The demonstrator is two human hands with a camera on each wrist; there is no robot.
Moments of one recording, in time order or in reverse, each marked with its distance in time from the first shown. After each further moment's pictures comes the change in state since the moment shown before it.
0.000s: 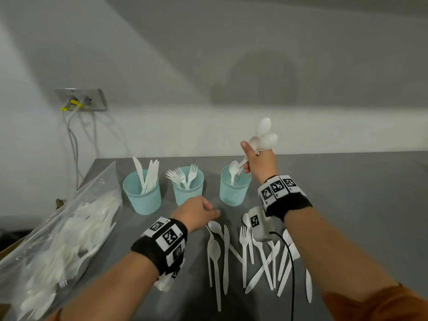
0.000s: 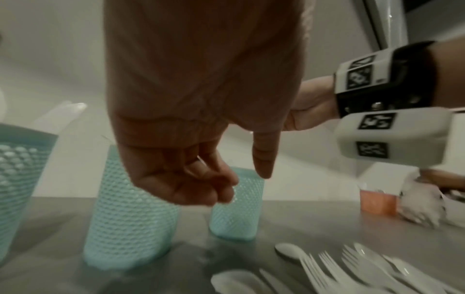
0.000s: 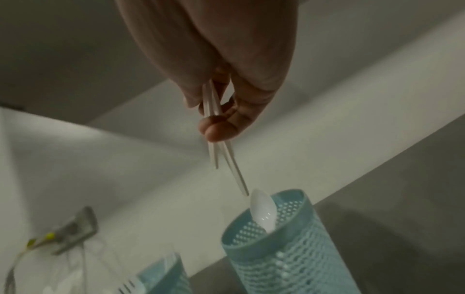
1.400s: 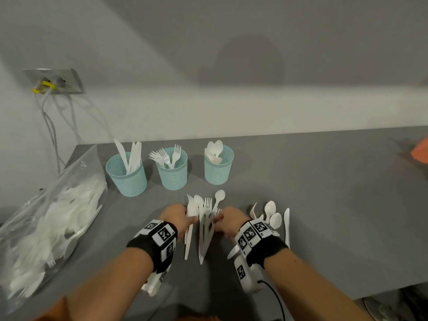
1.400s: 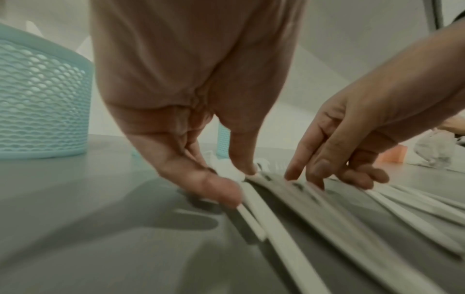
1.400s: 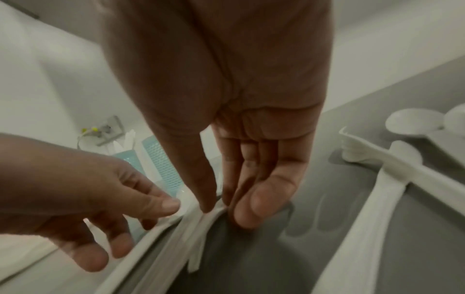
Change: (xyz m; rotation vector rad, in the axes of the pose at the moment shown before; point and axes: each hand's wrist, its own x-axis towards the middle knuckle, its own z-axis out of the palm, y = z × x) left_hand -0.016 -0.039 0.056 0.015 -0.087 -0.185; right_hand -0.138 0.084 0.003 -0.734 -0.726 0.321
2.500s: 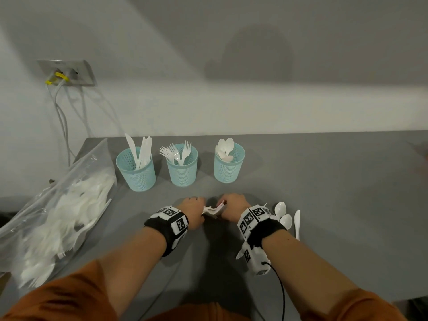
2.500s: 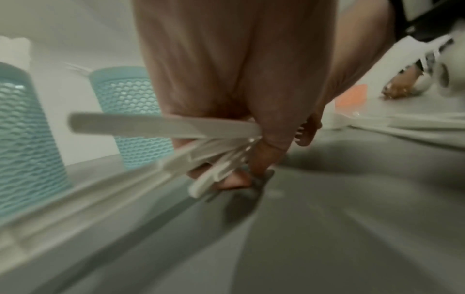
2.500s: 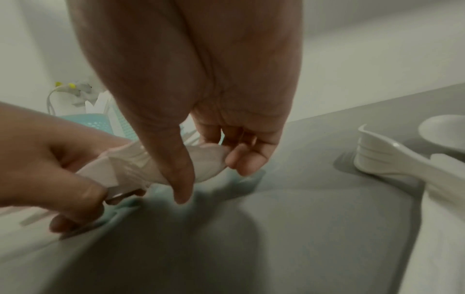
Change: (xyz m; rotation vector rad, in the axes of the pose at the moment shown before) left_hand 0.016 0.006 -0.002 0.506 -0.051 0.302; right_hand 0.037 -0.011 -0.006 -0.148 0.143 -0.134
